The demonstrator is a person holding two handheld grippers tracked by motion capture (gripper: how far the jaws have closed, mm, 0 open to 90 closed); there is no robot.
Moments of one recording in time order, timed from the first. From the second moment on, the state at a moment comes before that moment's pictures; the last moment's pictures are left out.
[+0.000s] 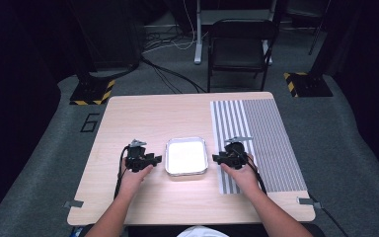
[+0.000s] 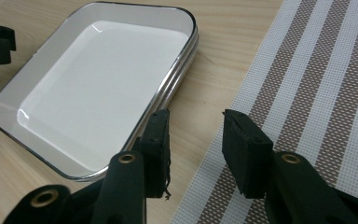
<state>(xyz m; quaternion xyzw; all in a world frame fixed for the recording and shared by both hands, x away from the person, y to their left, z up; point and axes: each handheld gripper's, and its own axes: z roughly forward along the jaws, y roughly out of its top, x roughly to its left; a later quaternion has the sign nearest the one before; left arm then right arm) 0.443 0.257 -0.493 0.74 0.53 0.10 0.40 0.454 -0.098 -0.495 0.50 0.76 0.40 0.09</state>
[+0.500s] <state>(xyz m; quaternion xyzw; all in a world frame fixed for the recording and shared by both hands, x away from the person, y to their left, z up) 0.439 0.249 -0.491 0.73 0.53 0.05 0.42 0.456 -0.091 -0.491 0.50 0.74 0.44 -0.01</state>
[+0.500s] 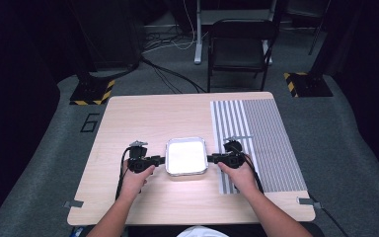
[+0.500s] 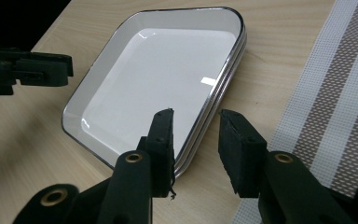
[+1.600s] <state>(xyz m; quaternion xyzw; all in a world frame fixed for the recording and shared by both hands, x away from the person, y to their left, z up) 0.442 0.248 -0.502 0.70 0.56 -0.03 0.44 0.466 -0.091 -0.504 0.54 0.71 0.44 -0.12</state>
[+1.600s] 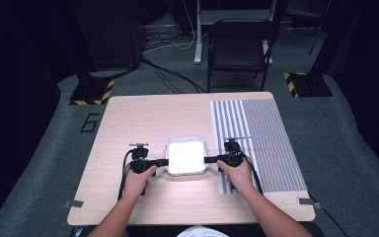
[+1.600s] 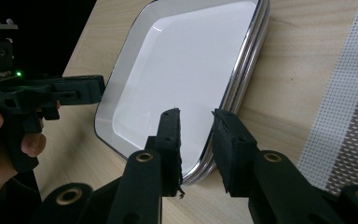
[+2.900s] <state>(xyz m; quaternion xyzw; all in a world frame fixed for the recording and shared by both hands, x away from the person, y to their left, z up) 0.443 0.256 -0.509 0.64 0.59 -0.09 0.48 0.470 -0.101 -0.519 0.58 0.63 0.46 -0.22</state>
